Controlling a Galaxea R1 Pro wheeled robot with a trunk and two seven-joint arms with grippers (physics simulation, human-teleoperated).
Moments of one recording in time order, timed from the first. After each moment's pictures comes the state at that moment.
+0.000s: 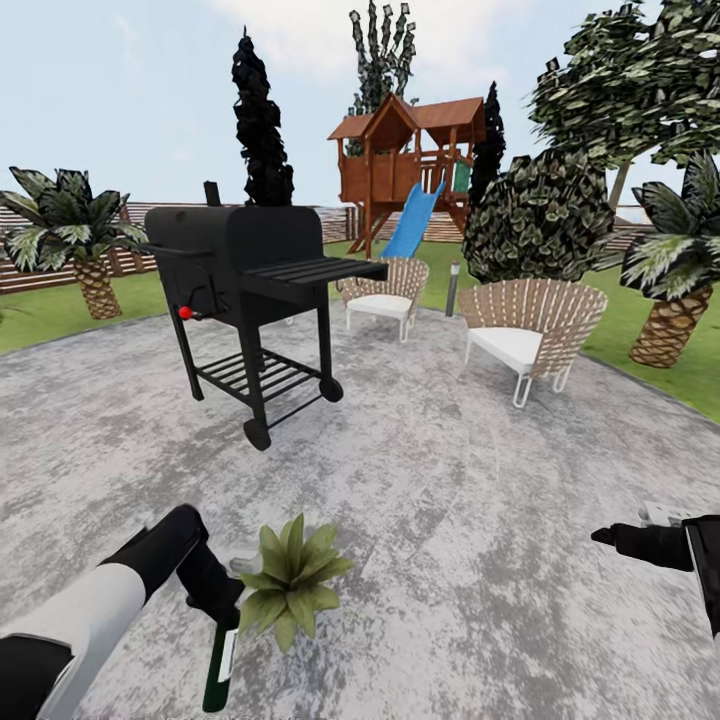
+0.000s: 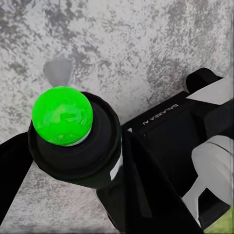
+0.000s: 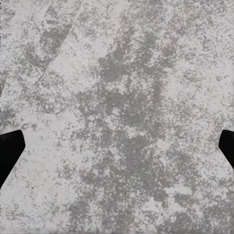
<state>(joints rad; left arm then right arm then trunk) -0.85 0.17 -0.24 -0.39 -0.54 0.98 -1.16 -0.63 -0.34 -0.55 -0.95 0.43 0.90 0.61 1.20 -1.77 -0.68</state>
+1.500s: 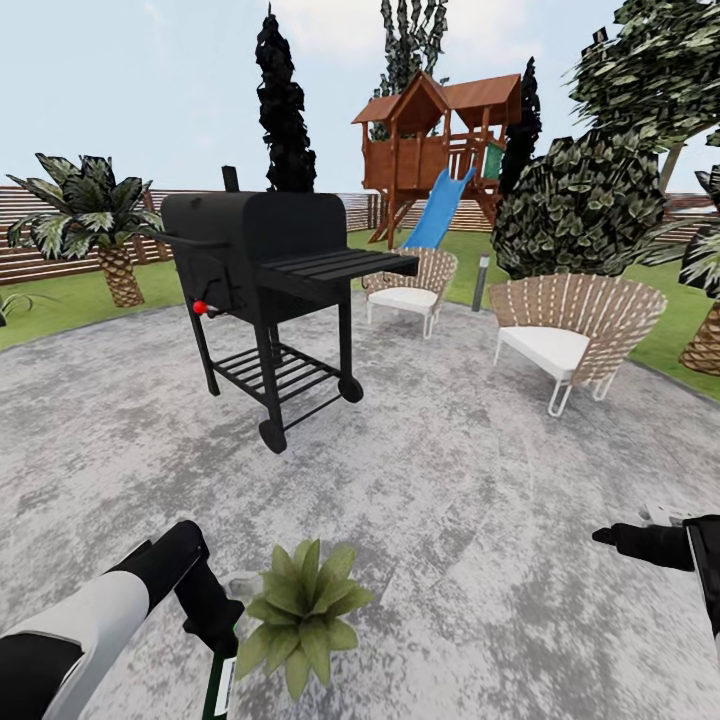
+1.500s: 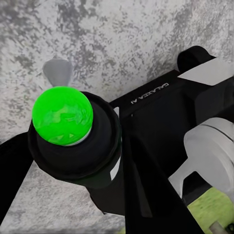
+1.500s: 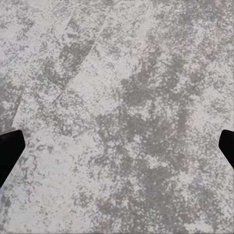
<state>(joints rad) -0.85 0.15 -0.24 -0.28 -0.54 0.98 -1.16 -0.63 -0.34 -0.55 -0.95 0.43 0.90 0.61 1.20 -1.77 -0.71</state>
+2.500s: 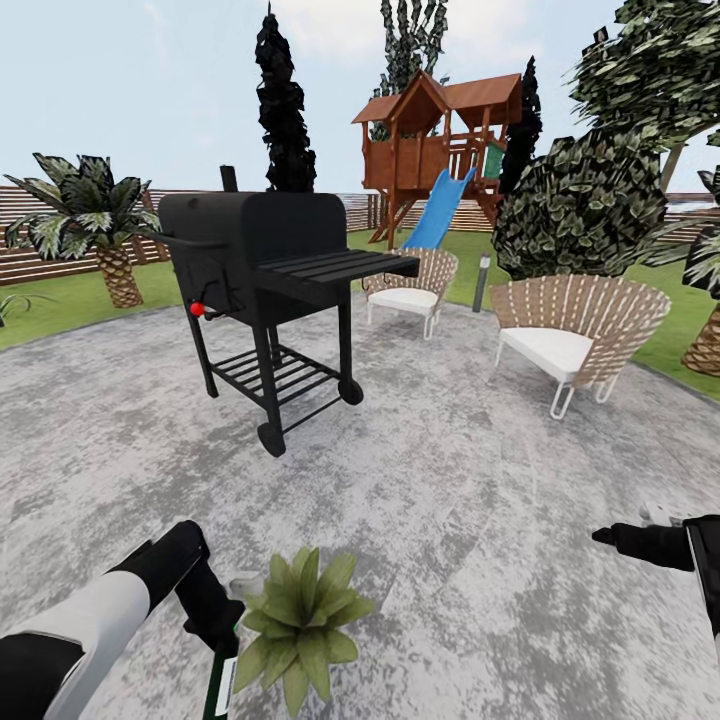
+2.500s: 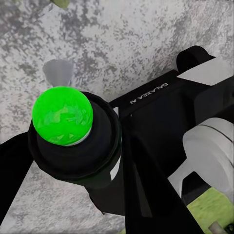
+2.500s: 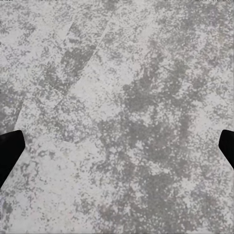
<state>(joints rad) -0.85 0.15 -0.24 -0.28 -0.54 0.98 -1.16 -0.63 -0.34 -0.55 -0.95 0.43 0.90 0.61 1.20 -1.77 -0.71</state>
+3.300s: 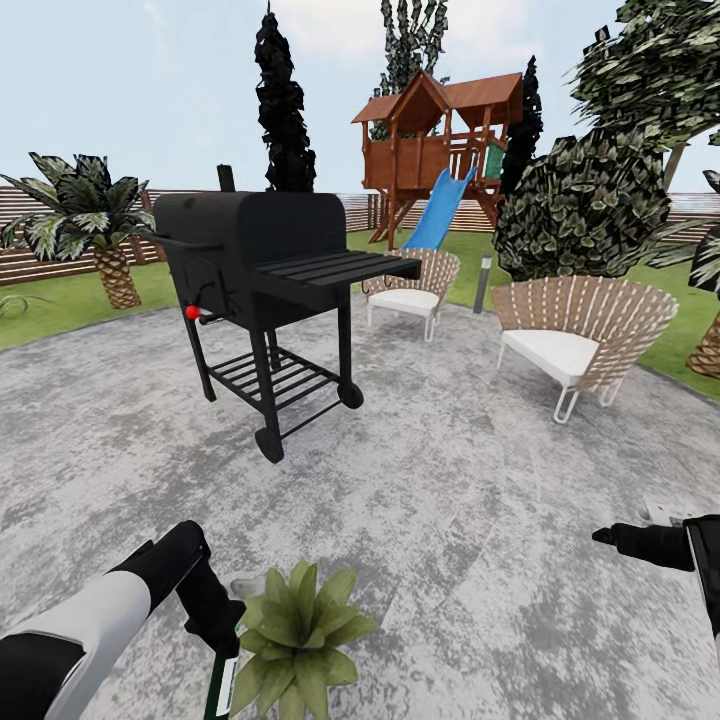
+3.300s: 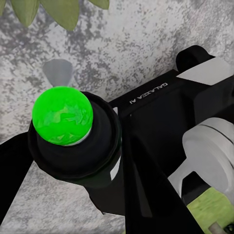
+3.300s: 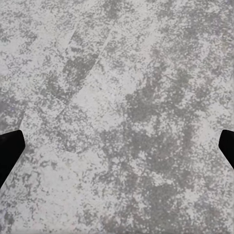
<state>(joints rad) -0.85 0.15 -0.25 -0.28 -0.54 0.98 -1.16 -0.63 -0.34 -0.55 -0.95 0.43 0.90 0.61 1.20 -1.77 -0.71</state>
